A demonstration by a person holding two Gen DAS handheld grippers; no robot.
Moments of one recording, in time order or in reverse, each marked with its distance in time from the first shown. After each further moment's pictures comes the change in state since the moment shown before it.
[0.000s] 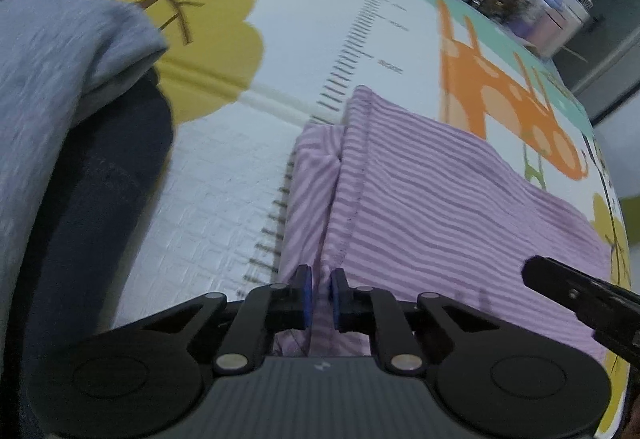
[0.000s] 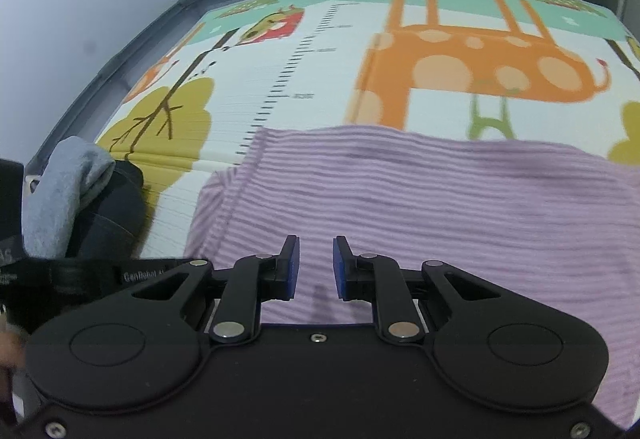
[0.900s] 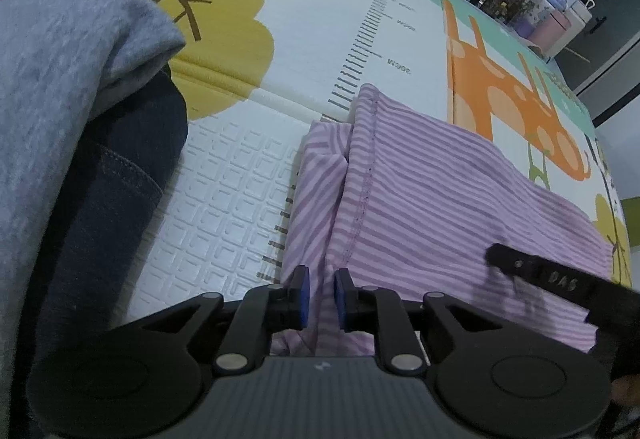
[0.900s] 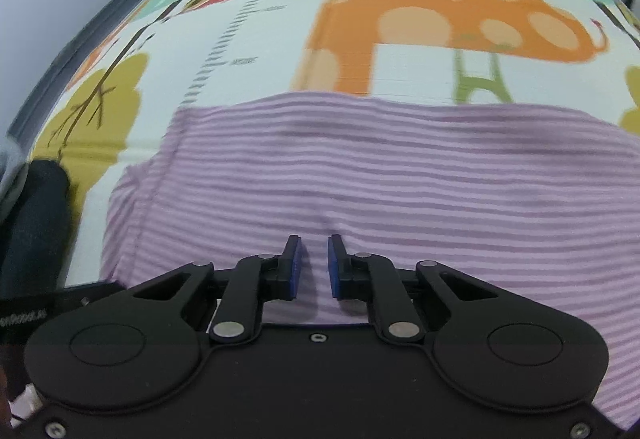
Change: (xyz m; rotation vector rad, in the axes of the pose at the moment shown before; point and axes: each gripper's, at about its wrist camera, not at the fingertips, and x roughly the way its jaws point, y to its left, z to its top) left arm -0.001 0.003 0.003 0.019 0.007 0.008; right arm 0.070 -0.035 0.001 0.087 0.079 -0.113
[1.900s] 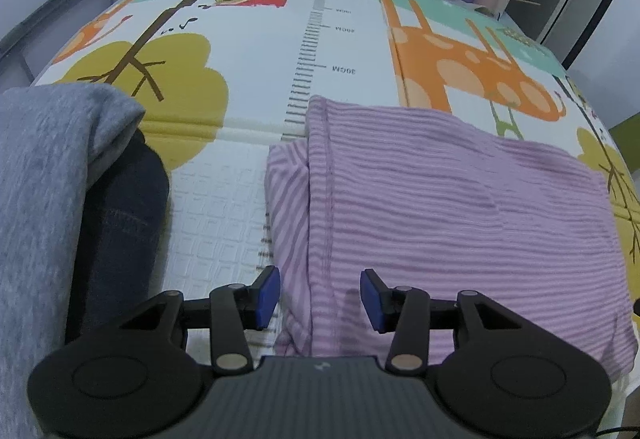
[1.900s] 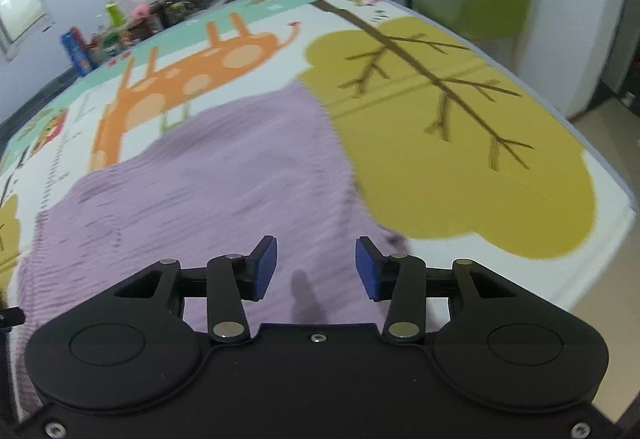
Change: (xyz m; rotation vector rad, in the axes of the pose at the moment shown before) left arm -0.028 -0.024 -0.017 0.264 -0.055 0.037; right arm -0.159 -0.142 -0.126 0.457 -0.234 -0.355
